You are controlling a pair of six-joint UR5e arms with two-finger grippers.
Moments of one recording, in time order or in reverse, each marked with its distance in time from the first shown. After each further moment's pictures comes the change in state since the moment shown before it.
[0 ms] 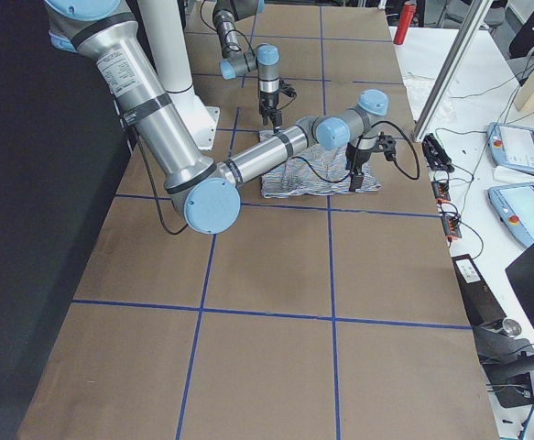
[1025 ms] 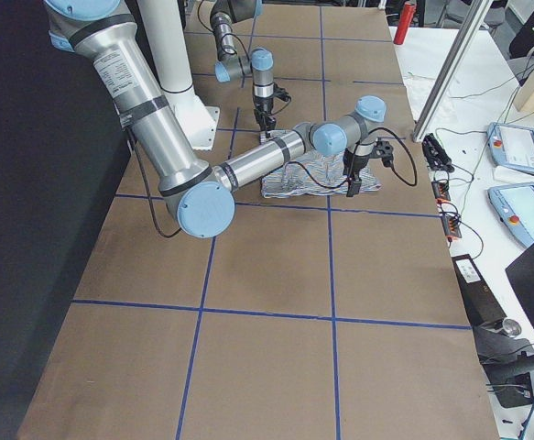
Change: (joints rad) left arm 0.007 -0.001 0.008 -0.001 0.030 -0.072; right arm 0.003 -0.044 0.010 0.028 0.001 -0.023
